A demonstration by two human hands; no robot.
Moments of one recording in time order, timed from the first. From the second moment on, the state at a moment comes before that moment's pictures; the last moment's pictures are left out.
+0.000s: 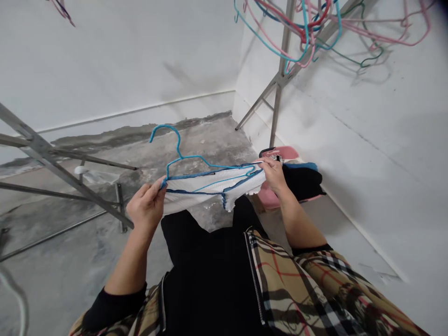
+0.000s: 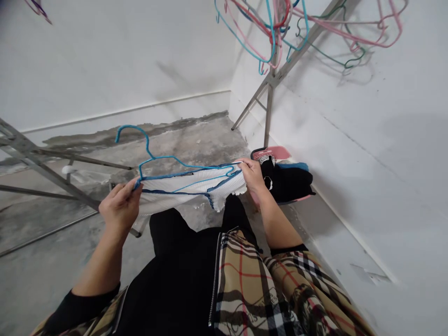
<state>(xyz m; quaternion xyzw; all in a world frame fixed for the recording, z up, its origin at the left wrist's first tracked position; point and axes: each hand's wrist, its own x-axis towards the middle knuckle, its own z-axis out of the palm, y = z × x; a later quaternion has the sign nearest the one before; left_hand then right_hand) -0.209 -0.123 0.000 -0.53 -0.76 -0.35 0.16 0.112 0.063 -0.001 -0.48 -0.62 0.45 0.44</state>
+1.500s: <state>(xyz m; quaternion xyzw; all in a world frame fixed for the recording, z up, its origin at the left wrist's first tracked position) -0.287 -0.114 0.027 -0.58 -0.66 -0.47 -0.11 0.145 0.054 0.050 -0.26 -0.88 0.23 0.32</state>
